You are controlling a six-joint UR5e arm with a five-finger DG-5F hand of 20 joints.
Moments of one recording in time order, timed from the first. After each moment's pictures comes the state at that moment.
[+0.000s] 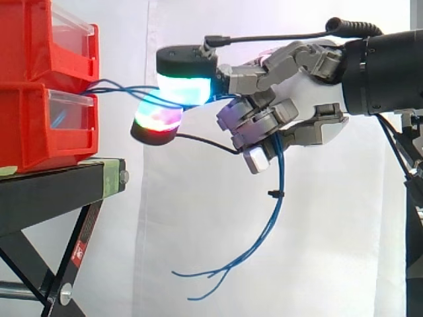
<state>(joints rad) 0.22 -1.89 -1.70 -2.77 -1.05 -0.23</state>
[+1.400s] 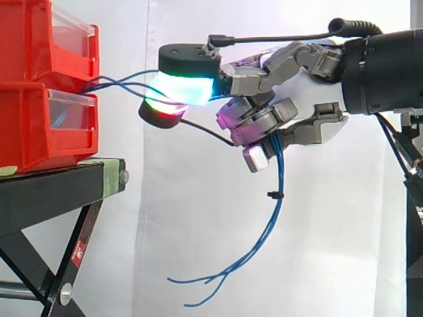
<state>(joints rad) 0.22 -1.89 -1.69 -2.77 -1.05 -0.23</state>
